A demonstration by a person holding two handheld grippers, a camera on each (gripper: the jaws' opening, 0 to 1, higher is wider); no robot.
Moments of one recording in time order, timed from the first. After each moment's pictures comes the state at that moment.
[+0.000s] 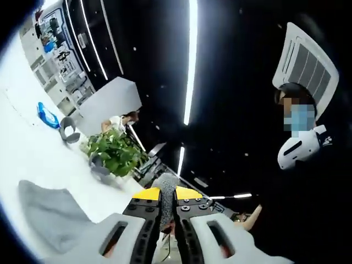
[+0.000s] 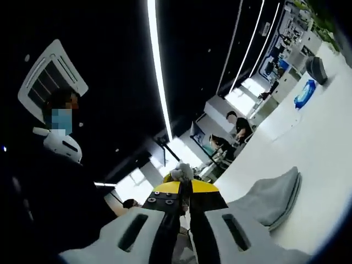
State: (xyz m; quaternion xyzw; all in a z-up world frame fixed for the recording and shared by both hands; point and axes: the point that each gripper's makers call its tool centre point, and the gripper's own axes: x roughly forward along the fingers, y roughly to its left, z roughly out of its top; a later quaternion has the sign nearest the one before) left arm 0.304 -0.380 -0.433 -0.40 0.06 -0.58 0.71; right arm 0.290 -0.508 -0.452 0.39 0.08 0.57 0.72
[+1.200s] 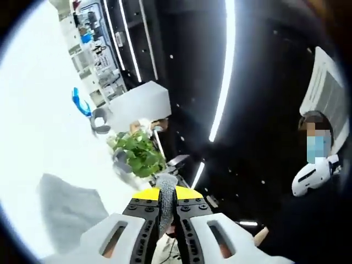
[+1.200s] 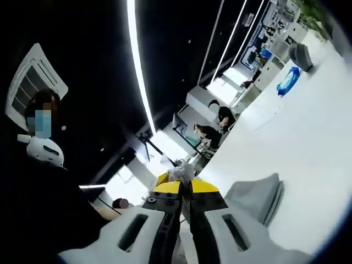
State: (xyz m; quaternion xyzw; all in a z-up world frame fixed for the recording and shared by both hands) left arm 0.347 -0.361 -0.491 -0.48 0.14 -0.45 0.74; right arm 0.332 -0.496 -0.491 0.39 0.17 0.51 0.75
